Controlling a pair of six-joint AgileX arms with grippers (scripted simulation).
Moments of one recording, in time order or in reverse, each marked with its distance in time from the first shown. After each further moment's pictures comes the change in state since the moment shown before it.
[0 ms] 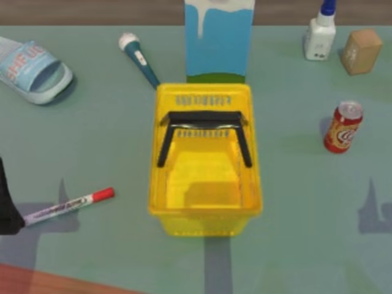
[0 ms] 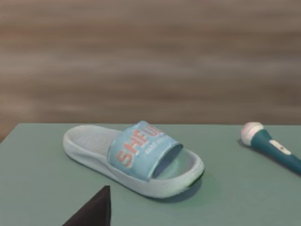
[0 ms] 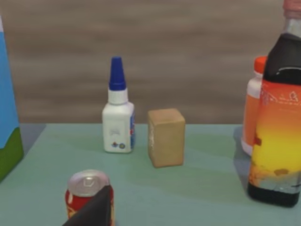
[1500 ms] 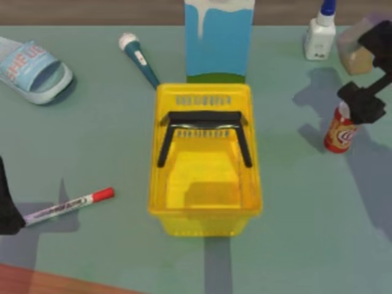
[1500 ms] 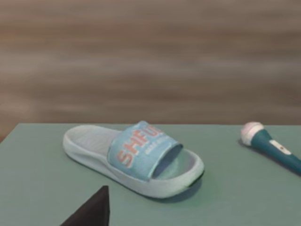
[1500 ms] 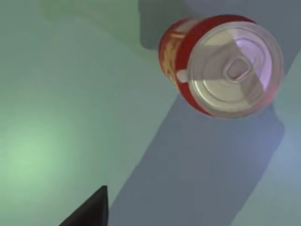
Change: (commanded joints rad) left arm 0.000 0.000 0.000 0.000 0.000 0.000; right arm 0.169 1.929 1.644 -1.122 0.004 -0.473
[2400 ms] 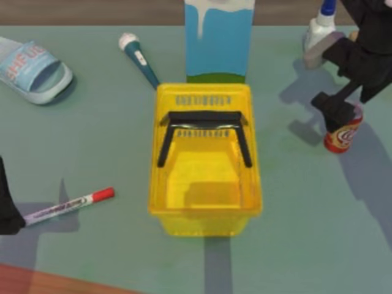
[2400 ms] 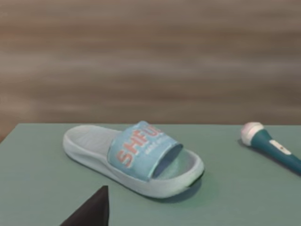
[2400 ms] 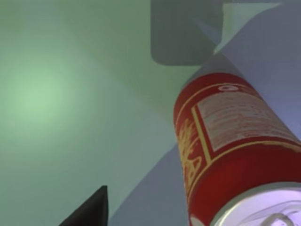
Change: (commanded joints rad) left arm 0.000 0.000 0.000 0.000 0.000 0.000; right arm 0.026 0.329 0.280 -0.113 0.000 -0.079
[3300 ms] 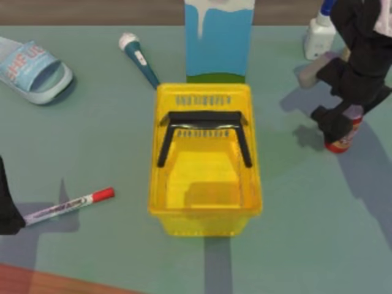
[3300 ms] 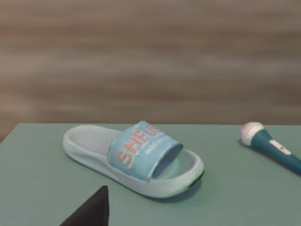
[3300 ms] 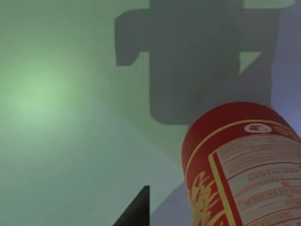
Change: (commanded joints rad) left arm 0.000 0.000 0.000 0.000 0.000 0.000; right arm 0.002 0.027 -0.108 0.136 0.000 0.003
